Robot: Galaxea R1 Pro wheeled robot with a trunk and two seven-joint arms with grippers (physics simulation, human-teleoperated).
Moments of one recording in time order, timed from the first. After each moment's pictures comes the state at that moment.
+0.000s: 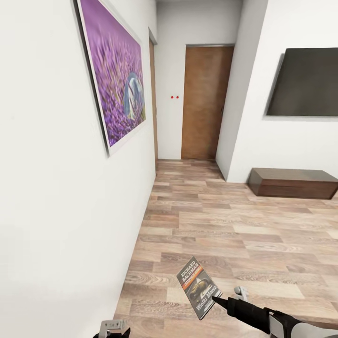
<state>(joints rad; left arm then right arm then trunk) -0.43 0.00 0.17 -0.02 -0.05 -0.36 -0.22 -0.65 -0.19 0.23 0.08 -0.52 0.02 1.04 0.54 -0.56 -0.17</state>
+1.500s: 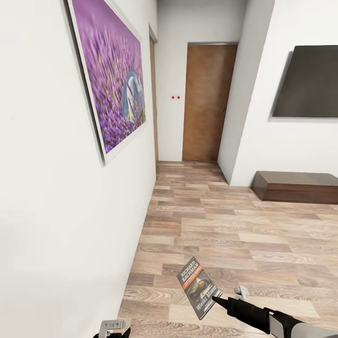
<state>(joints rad) -0.43 0.00 0.17 -0.02 -0.05 -0.36 -0.22 -0.65 -0.19 0.23 0.08 -0.52 0.02 1.04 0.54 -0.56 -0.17</state>
